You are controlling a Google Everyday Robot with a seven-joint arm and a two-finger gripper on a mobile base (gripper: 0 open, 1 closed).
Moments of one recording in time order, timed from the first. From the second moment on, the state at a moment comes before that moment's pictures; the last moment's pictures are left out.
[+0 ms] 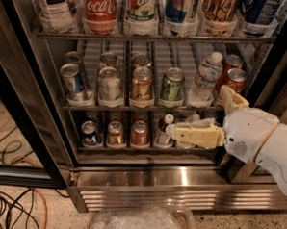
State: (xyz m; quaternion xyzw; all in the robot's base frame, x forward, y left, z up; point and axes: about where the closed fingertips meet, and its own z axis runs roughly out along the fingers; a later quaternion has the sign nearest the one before) arm 0.469 -0.123 0.923 -0.29 0.70 0.21 0.62
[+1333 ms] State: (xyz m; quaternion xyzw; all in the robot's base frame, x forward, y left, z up) arm 0.465 -0.164 0.836 -0.09 0.72 0.23 0.65
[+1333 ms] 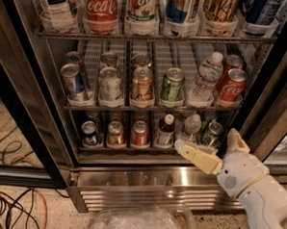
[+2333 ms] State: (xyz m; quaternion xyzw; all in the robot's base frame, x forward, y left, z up) arm 0.467 -0.117 0.835 -0.11 0.69 0.25 0.67
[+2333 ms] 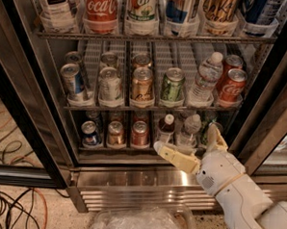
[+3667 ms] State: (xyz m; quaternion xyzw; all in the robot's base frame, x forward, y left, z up) arm 0.478 -0.118 0.809 -0.16 0.66 0.13 0.72
